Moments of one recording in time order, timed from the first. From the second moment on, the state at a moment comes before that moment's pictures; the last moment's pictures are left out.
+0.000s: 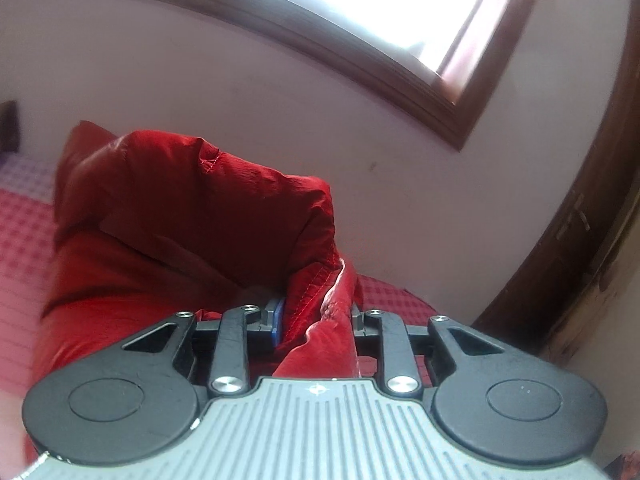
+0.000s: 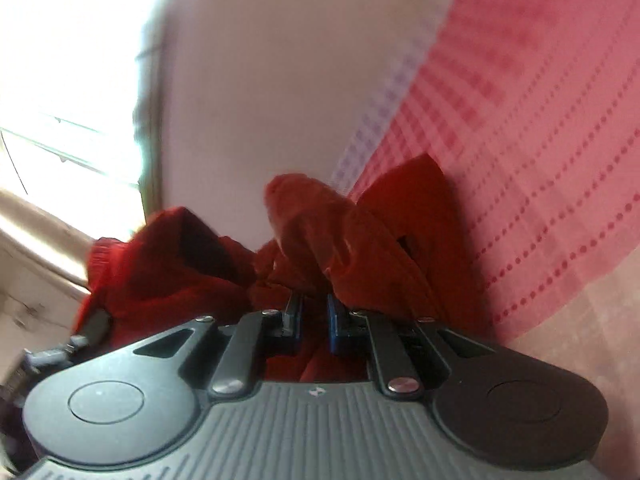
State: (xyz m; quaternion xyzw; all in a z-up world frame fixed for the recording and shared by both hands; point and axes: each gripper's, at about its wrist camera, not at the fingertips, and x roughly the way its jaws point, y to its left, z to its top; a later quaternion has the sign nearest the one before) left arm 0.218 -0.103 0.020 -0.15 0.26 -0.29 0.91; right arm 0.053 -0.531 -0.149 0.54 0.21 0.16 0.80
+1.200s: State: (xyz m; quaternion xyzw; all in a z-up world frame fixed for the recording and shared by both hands) left arm 0.072 -0.085 -0.030 -0.05 0.08 -0.31 0.95; right arm 0.091 -0.524 -0.003 0.16 0.25 0.14 0.94
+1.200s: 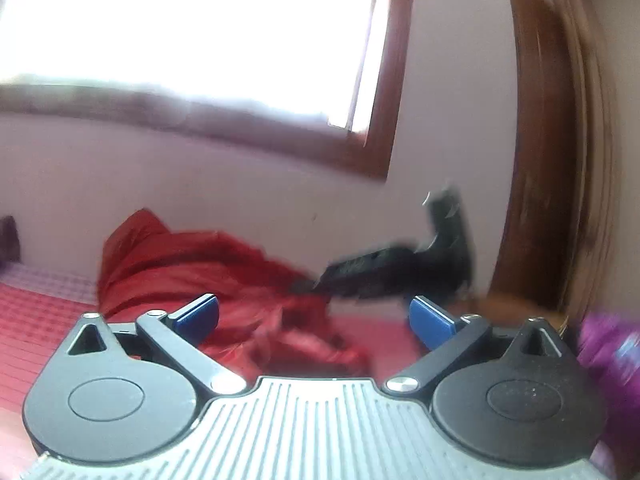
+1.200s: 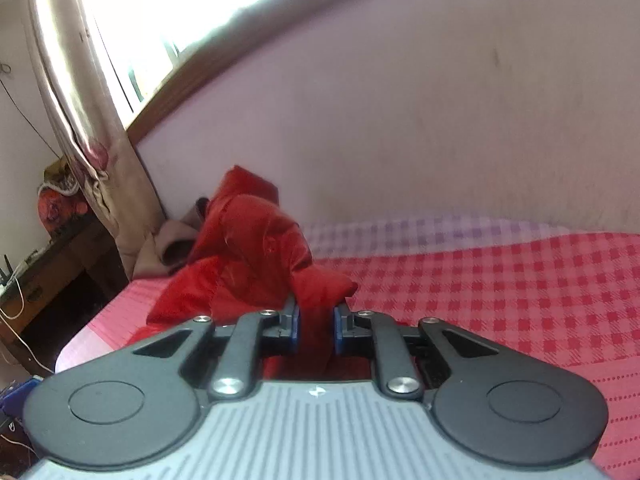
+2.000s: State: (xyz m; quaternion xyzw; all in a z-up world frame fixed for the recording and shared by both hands) left arm 0.107 -0.150 -0.099 0.05 0.16 -0.42 0.89; right arm 0.094 -0.552 -0.047 0.17 0.27 0.07 0.94
